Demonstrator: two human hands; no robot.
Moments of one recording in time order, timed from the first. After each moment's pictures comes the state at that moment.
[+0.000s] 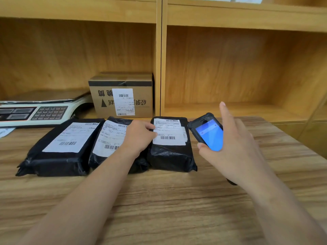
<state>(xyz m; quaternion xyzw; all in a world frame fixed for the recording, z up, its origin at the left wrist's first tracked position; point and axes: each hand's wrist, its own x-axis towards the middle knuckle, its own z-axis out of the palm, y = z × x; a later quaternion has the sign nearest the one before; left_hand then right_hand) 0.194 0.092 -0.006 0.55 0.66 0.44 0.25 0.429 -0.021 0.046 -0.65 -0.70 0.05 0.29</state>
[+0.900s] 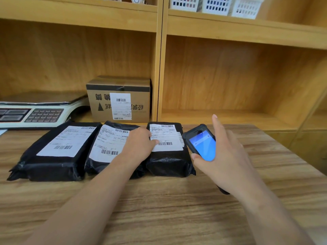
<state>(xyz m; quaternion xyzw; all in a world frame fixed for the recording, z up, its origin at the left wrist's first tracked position) 0.204 0.089 -0.002 0.65 0.69 0.29 0.11 0.426 -0.018 0.041 -0.65 -0.70 0.07 0.28</state>
